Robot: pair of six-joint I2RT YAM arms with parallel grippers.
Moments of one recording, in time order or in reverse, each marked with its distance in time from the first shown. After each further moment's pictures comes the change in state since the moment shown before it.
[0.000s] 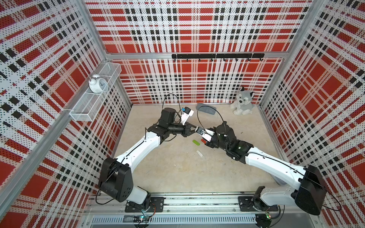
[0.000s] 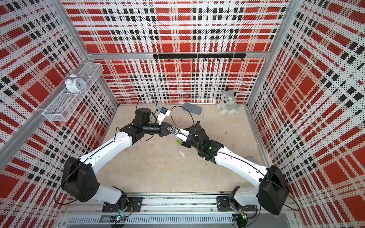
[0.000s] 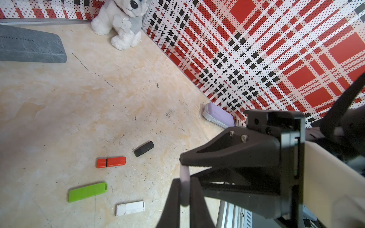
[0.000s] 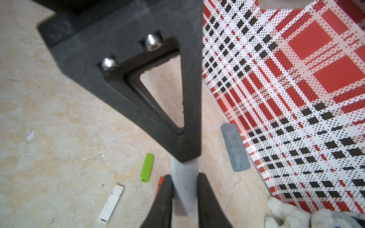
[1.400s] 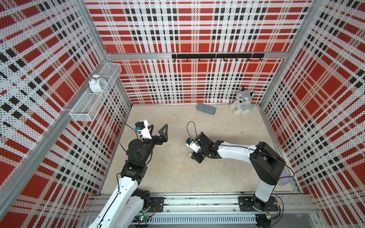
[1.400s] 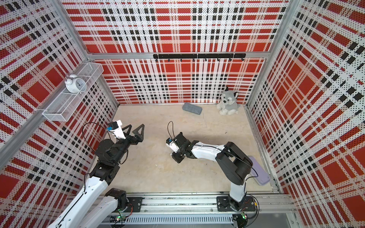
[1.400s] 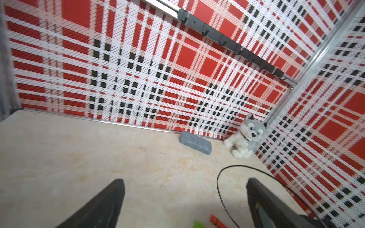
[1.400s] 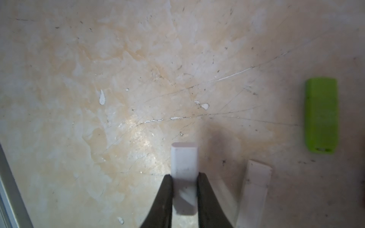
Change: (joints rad) left arm 0.226 -0.768 -0.647 0.435 -0.775 -0.174; right arm 0.052 0.515 0.120 -0.242 -0.295 0.570
